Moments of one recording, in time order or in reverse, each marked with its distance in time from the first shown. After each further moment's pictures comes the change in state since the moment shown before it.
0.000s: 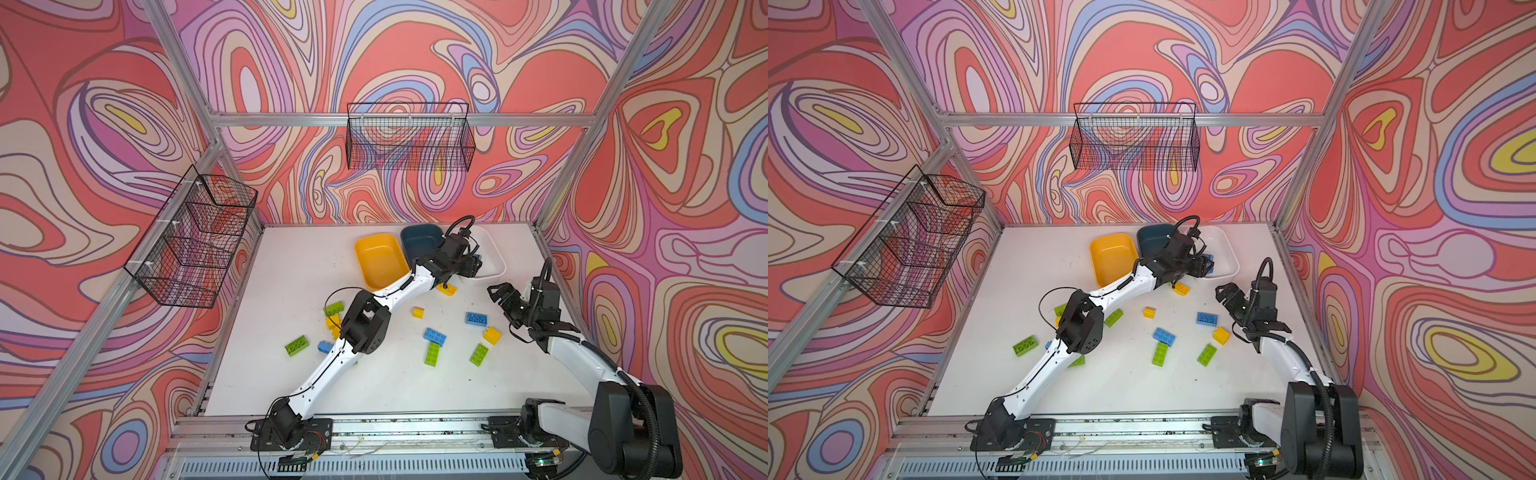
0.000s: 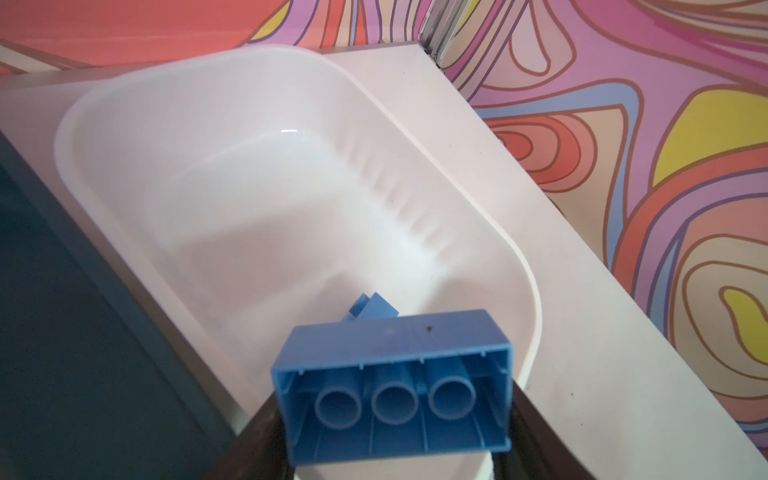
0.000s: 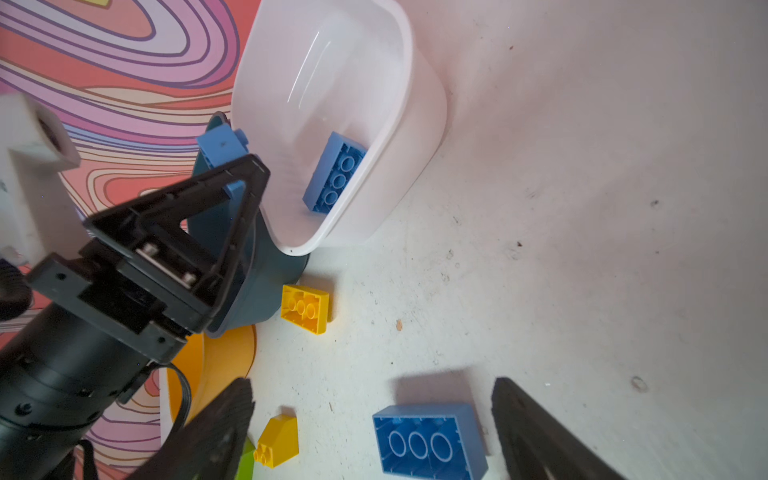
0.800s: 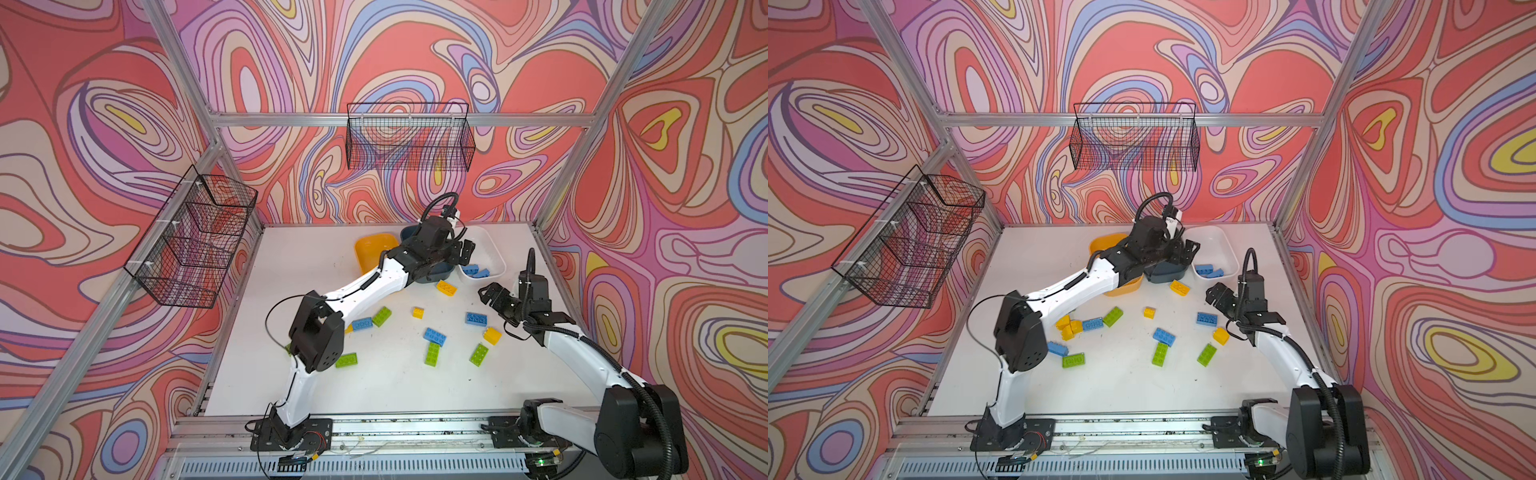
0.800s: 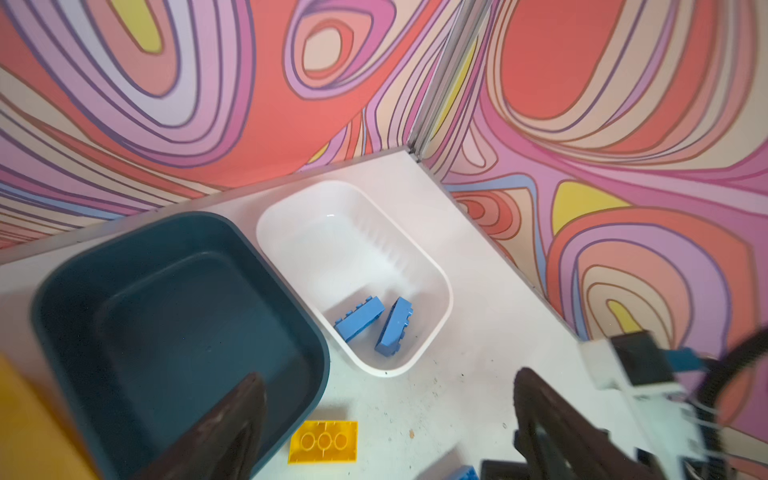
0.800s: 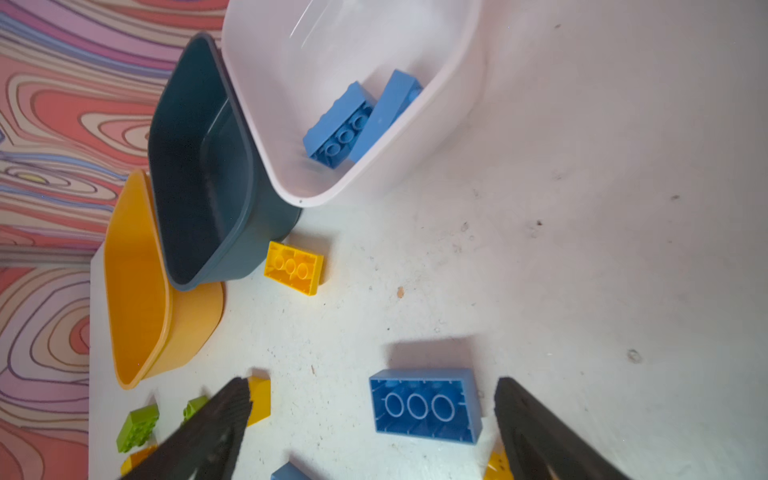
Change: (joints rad) left arm 0.002 -0.703 -0.647 0.088 -0.116 0.053; right arm 0.162 0.020 0.137 -0.227 0.142 -0.140
